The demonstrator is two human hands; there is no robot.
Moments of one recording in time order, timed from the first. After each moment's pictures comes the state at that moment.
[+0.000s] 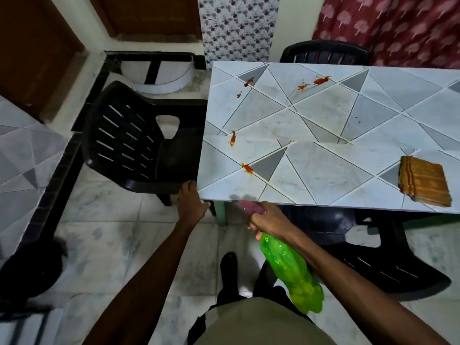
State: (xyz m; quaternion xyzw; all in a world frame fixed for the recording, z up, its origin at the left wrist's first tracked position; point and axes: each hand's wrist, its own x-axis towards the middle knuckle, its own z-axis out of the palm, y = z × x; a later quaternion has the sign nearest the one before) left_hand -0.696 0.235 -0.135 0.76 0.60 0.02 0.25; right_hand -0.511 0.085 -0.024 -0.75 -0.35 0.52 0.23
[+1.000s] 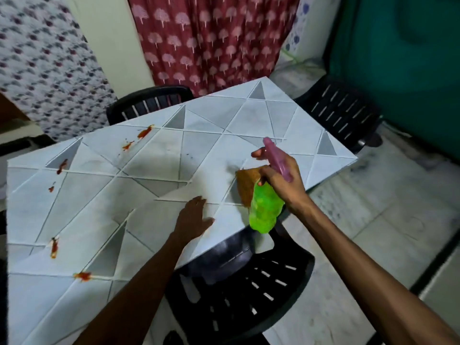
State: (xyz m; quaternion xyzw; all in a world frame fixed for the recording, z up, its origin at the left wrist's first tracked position) left_hand -0.244 0.121 -0.127 0.94 0.22 -0.05 0.27; right_hand -0.112 -0.091 0.072 -0.70 -0.18 0.14 0.68
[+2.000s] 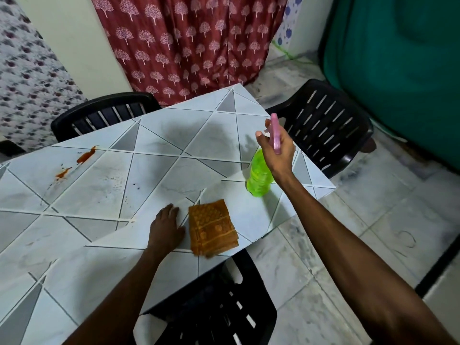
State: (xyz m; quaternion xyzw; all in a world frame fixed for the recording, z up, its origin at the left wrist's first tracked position) left_hand -0.084 0.095 -0.150 0.94 0.28 -0.08 0.19; right_hand 0.185 -0.104 0.000 -0.74 -0.08 0.01 0.67
